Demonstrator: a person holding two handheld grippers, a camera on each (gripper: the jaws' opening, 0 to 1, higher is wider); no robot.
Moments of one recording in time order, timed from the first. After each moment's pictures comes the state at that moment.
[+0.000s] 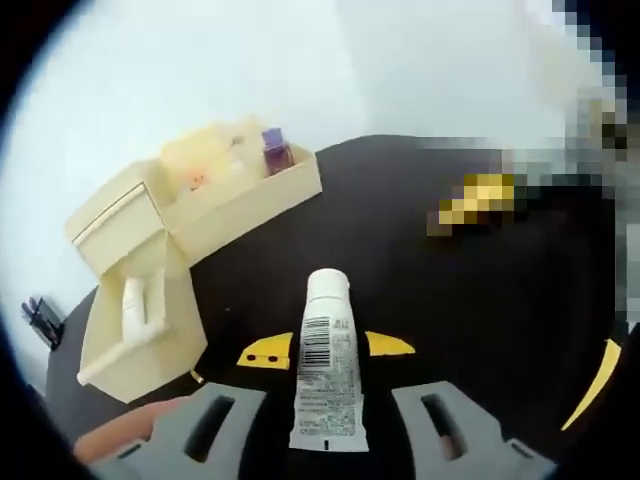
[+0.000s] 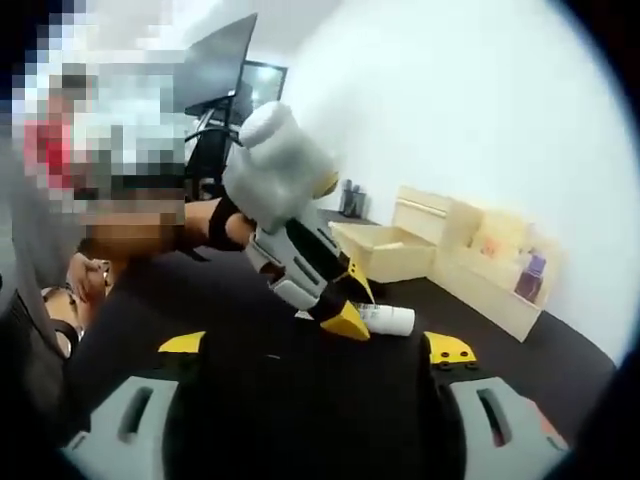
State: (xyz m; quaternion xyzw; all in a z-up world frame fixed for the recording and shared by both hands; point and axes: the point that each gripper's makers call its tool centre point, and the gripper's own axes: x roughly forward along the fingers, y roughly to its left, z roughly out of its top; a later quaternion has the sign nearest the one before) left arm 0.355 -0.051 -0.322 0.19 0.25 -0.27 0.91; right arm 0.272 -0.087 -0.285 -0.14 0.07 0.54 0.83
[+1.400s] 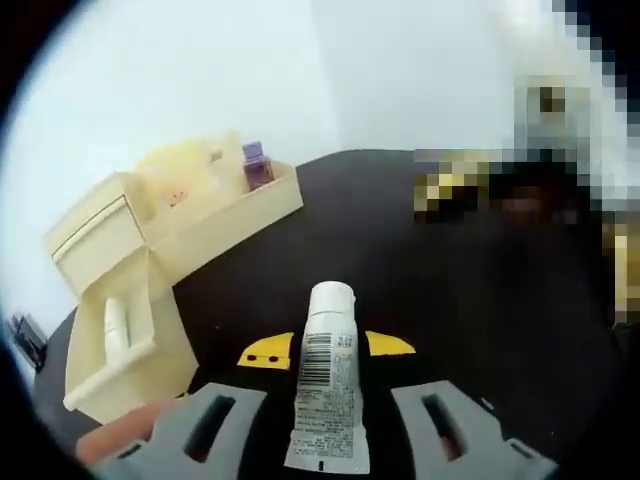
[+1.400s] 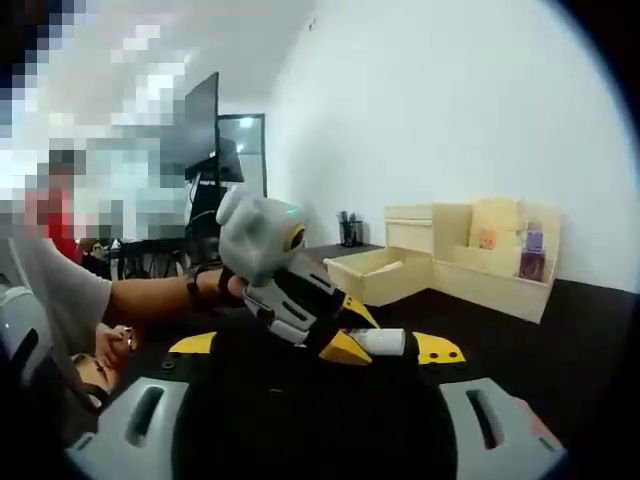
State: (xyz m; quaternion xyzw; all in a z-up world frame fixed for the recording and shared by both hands) left arm 0.356 -0.060 -0.323 0.19 0.22 -0.34 0.90; right arm 0.278 -0.096 -0.263 0.00 0.06 0.56 0.82
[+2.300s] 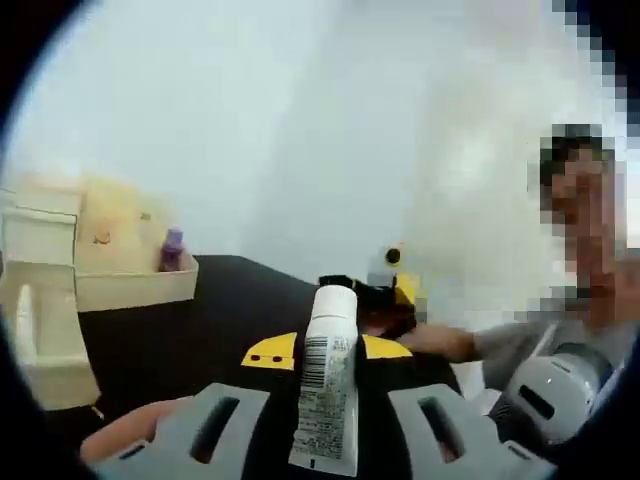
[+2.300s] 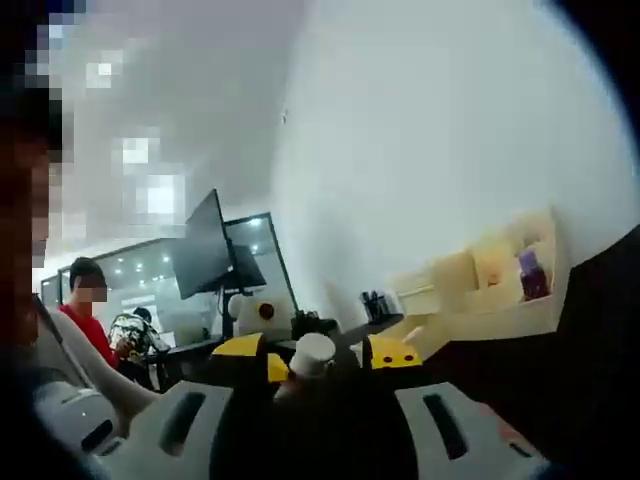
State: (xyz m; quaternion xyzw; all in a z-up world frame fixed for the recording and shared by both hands) left arm 0.279 -0.096 -0.216 -0.14 0.09 -0.58 0.80; right arm 0.276 -0.131 -0.189 0.22 -0.02 0.59 0.77
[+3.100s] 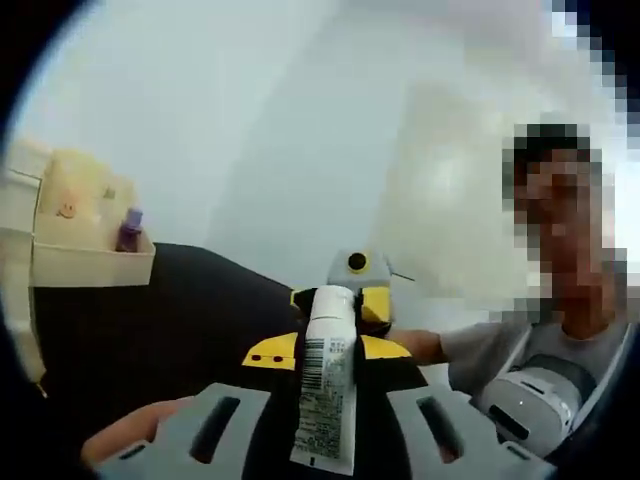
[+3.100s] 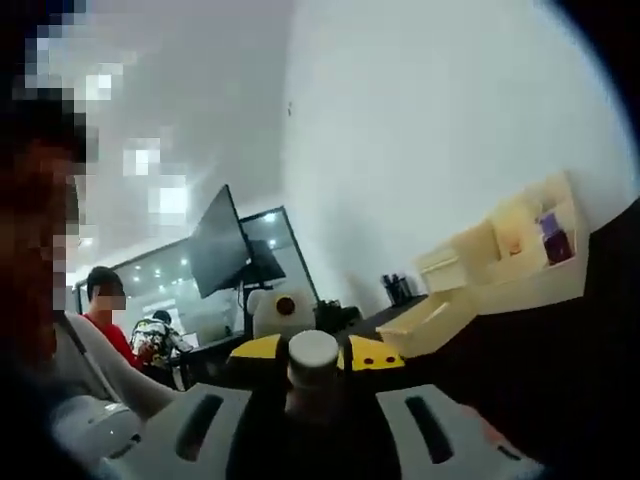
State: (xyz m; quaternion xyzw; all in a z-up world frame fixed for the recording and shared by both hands) left arm 0.258 -0.121 -0.227 -0.15 0.10 -0.62 0.77; right arm 0.263 -0.117 -0.197 0.24 0.01 0.62 0.75
